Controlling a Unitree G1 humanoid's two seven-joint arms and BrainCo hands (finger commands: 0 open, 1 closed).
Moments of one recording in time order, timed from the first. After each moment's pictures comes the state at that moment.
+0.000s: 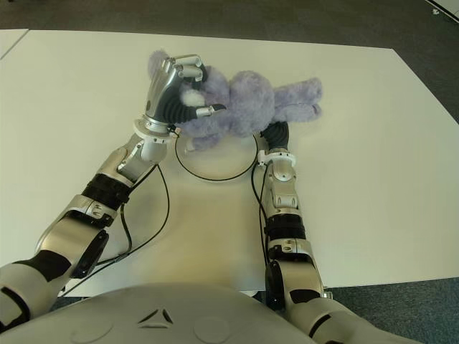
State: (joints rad) left arm -0.58 0.17 -0.29 0.50 0.82 -0.66 0.72; right arm -0.32 -0.06 -0.11 0.38 0.04 -0.11 -0.06
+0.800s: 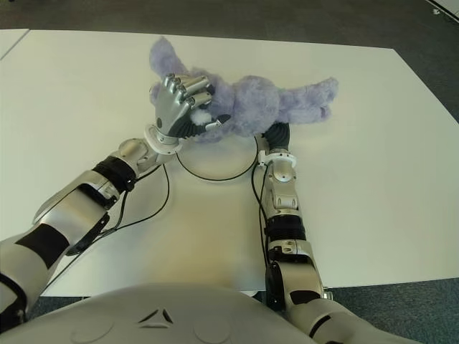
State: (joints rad) left arm -0.80 0.20 -0.61 0.90 1.18 -0.52 1.50; right arm -0.31 -0.06 -0.10 0.37 0.04 -0.11 -0.08
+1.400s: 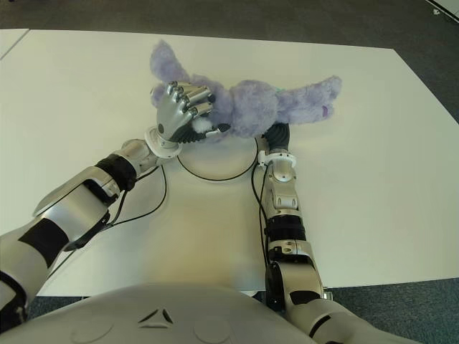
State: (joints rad) left arm -0.83 0.21 -0.73 0.98 1.17 -0.49 1.55; right arm -0.31 -0.06 -0.10 0.36 0.04 -0.09 -0.08
